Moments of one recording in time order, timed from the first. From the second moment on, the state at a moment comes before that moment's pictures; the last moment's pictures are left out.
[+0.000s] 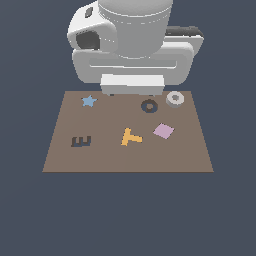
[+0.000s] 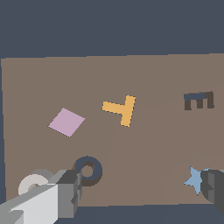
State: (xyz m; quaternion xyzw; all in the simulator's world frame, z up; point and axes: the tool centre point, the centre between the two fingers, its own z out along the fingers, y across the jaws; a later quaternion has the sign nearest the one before) arm -0.006 0.008 0.176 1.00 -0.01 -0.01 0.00
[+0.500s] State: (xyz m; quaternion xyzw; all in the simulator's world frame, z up) arm -0.013 0.026 0.164 1.00 0.01 -0.01 0.00
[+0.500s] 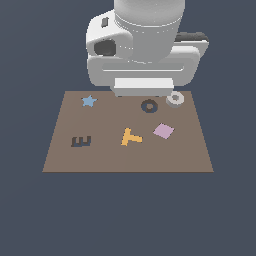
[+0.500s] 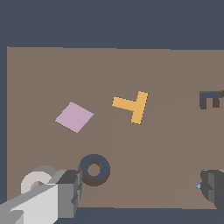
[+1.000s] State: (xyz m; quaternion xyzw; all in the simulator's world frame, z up) arm -0.051 0.101 0.109 1.00 0.09 0.00 0.00
